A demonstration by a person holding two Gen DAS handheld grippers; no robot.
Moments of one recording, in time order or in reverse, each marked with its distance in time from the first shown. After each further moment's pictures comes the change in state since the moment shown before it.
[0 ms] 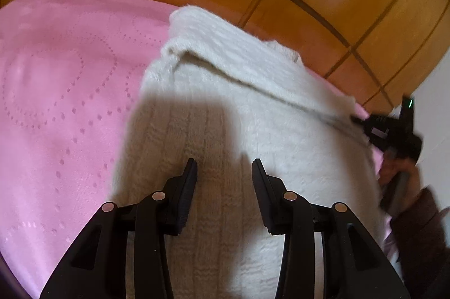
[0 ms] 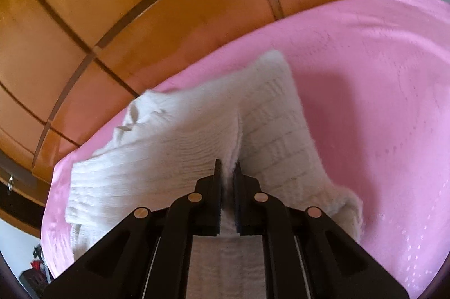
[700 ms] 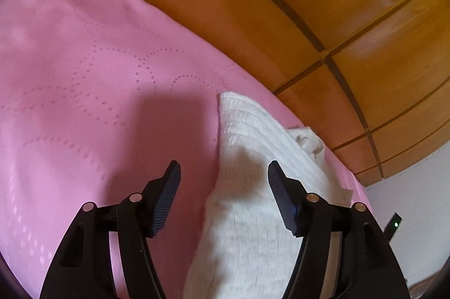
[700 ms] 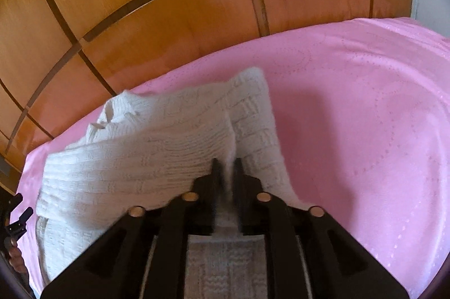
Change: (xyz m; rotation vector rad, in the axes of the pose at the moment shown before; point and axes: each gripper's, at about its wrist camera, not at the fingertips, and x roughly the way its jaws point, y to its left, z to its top) left arm 0.028 0.082 0.132 -0.258 -0.030 -0.043; right arm -0.017 -0.012 0.004 -0.114 -0.083 -0.147
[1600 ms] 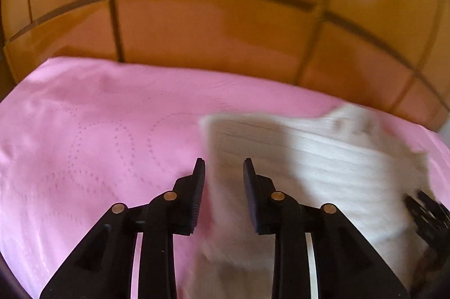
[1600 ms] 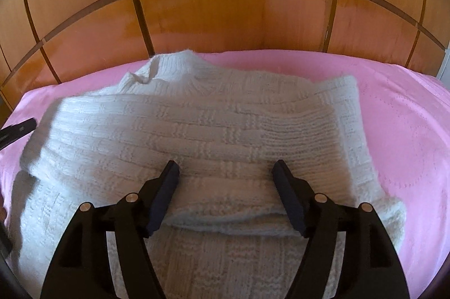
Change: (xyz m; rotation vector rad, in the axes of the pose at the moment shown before) left arm 0.031 -0.085 -0.031 0.449 -0.141 0.322; right arm 0.027 0.084 -0.037 -0.293 -0.002 -0.012
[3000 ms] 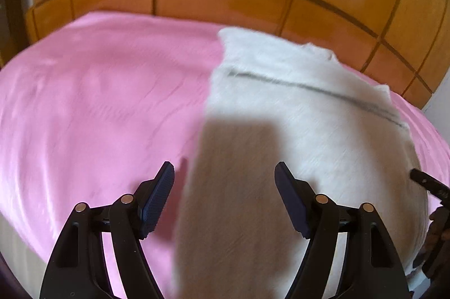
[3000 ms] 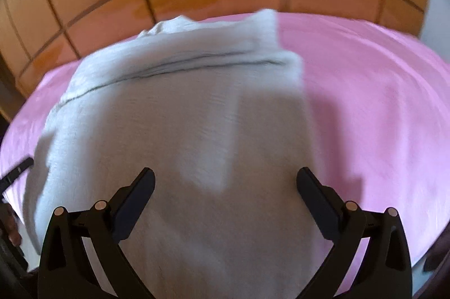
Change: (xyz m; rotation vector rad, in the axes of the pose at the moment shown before) left arm -0.121 0.009 -0.150 -0.072 0.076 0.000; right arm -0.126 -0.063 -0.115 0.074 0.085 0.050
